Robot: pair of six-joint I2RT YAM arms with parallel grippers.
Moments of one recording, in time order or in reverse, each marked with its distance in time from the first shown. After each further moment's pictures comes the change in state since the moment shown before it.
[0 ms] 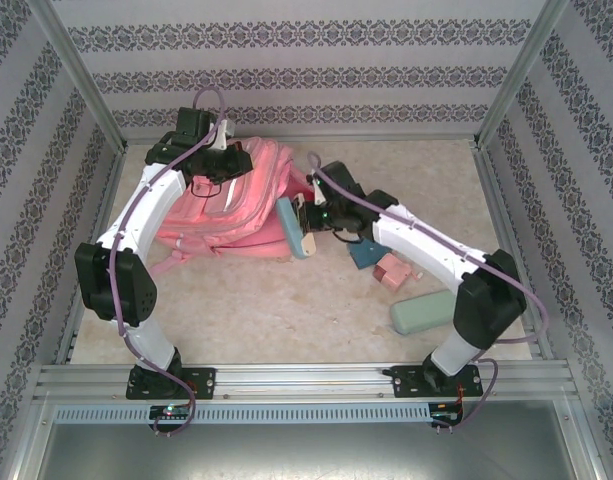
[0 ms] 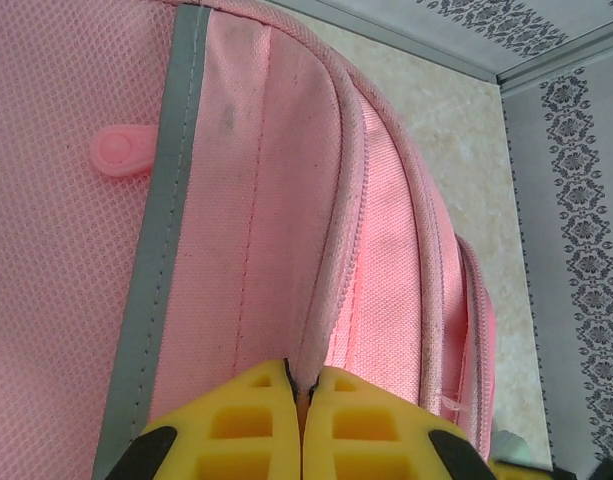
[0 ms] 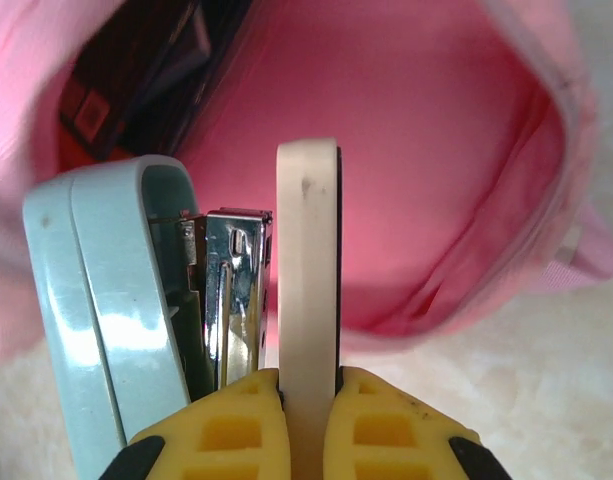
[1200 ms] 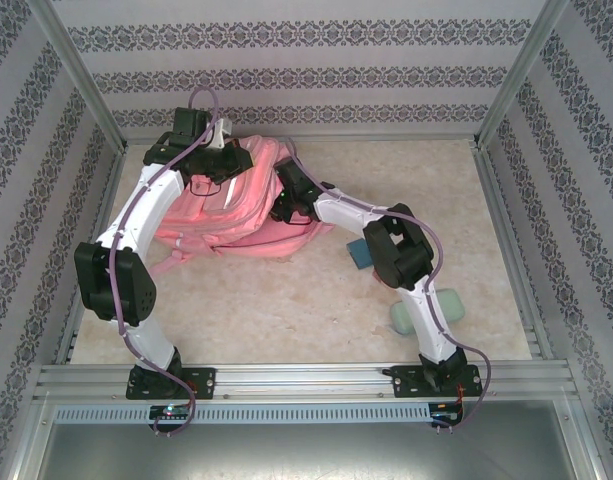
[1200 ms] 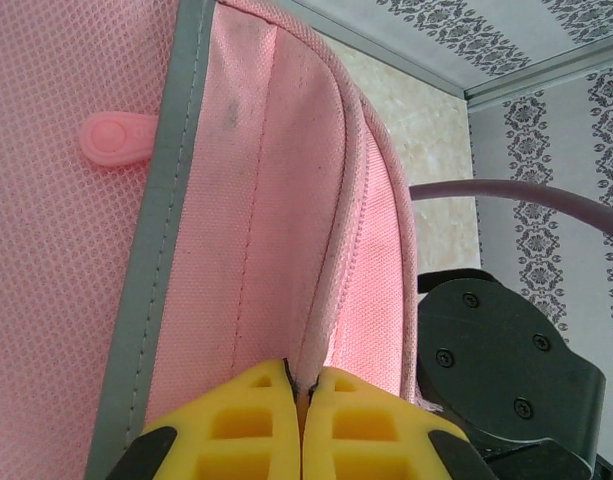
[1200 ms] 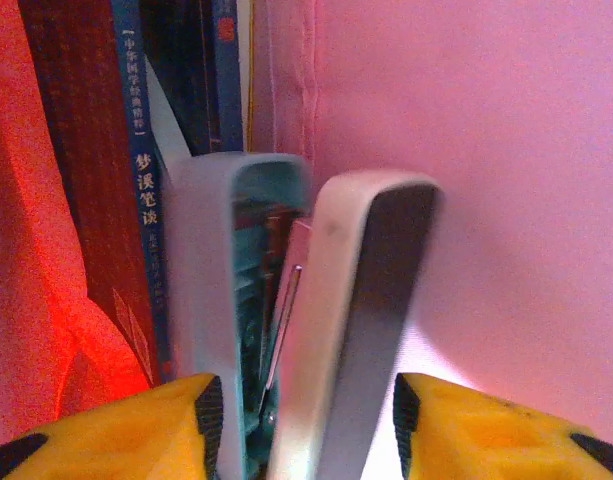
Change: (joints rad) left arm 0.009 0.000 -0.015 0.045 0.059 -0.082; right arm 0.000 0.620 0.358 0.370 -0.261 0.583
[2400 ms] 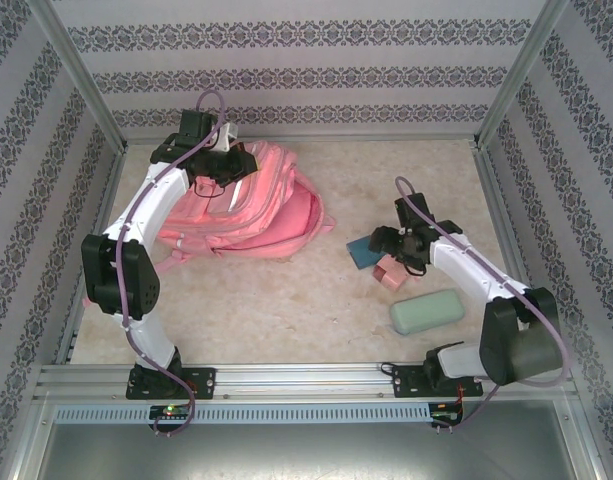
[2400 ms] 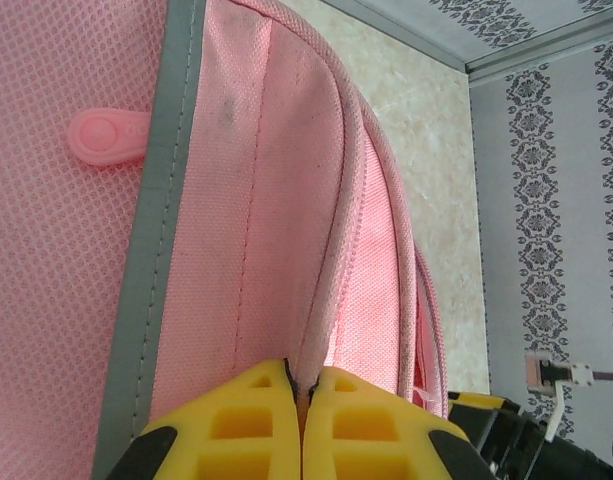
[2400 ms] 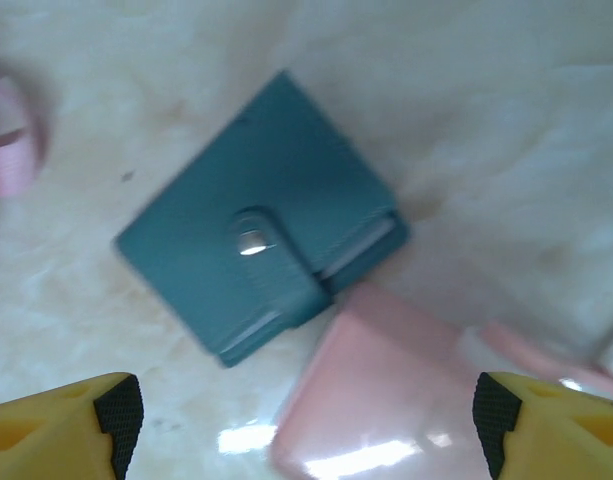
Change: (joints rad) left arm 0.000 0.050 0.000 0.008 0.046 0.016; right arm -0.418 -0.921 -0.896 -0.455 0.360 -0.483
